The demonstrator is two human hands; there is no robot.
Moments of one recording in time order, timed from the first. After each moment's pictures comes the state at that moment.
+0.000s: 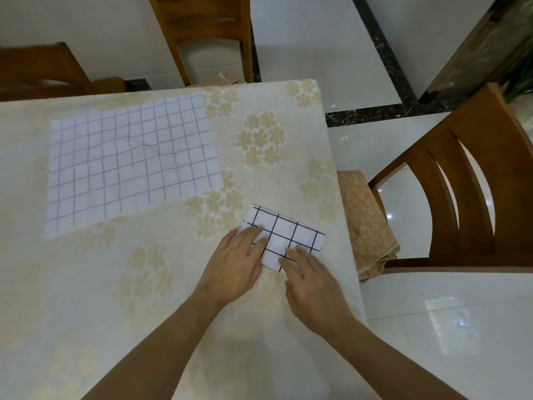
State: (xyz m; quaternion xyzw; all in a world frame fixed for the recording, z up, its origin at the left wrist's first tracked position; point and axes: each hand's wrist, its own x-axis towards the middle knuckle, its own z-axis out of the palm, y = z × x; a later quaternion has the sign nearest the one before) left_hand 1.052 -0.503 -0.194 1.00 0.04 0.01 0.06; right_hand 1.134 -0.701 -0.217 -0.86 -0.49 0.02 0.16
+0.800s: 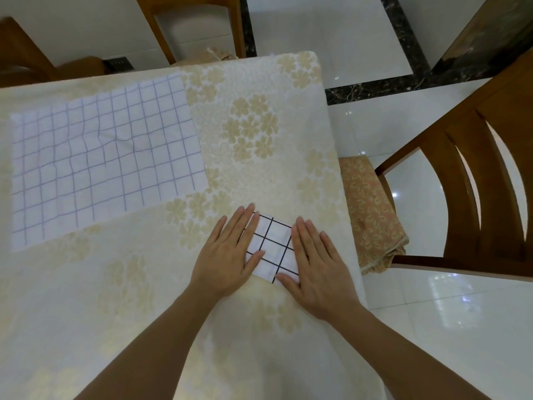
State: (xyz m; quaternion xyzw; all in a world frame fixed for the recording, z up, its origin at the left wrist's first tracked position) left_hand 1.090 -0.480 -0.235 0.99 0.10 -0.06 0.06; right_hand 1.193 -0.687 -0.243 -0.87 -0.47 0.10 0.08
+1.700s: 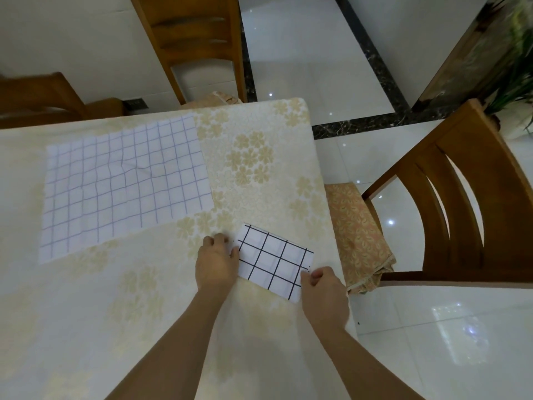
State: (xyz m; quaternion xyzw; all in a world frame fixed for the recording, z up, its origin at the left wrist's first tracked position) left_hand 1.102 -0.494 -0.189 0.85 0.46 -0.02 0.25; right_hand 1.165 -0.689 -0.196 -0.93 0.02 0.20 0.29
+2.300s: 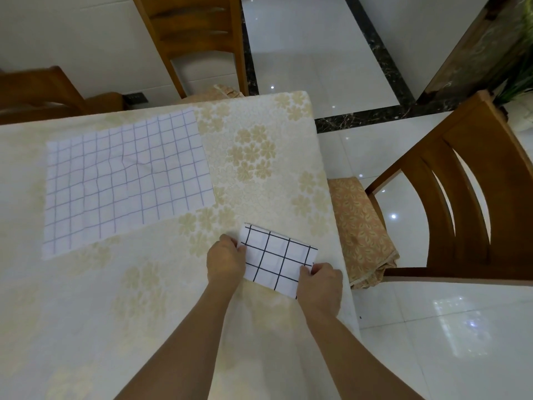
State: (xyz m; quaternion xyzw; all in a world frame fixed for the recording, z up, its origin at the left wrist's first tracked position) left_hand 1.118 -0.500 -0.190 0.80 0.52 -0.08 0.30; right_hand 1.168 -0.665 -0.196 -0.91 0.12 0.23 0.31
